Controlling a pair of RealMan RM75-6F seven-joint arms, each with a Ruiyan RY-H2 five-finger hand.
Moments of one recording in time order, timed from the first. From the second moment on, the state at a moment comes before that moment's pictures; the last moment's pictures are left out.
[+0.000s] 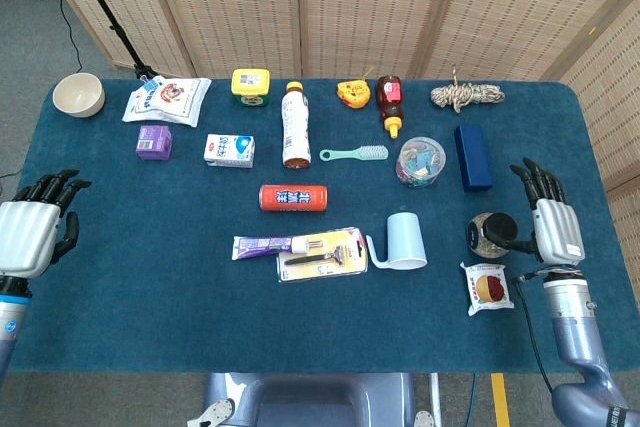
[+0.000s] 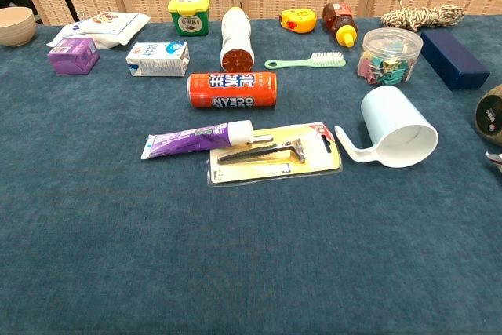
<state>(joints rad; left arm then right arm) -0.46 -0.96 0.06 -1.85 1.25 1.50 0.26 0.33 -1.24 0.29 -1.57 -1.25 1.22 0.14</state>
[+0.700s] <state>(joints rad) -0.19 -0.97 0.10 -1.77 1.38 1.62 0.09 0.16 -1.13 0.14 -1.73 -1.32 1.43 -0.09</state>
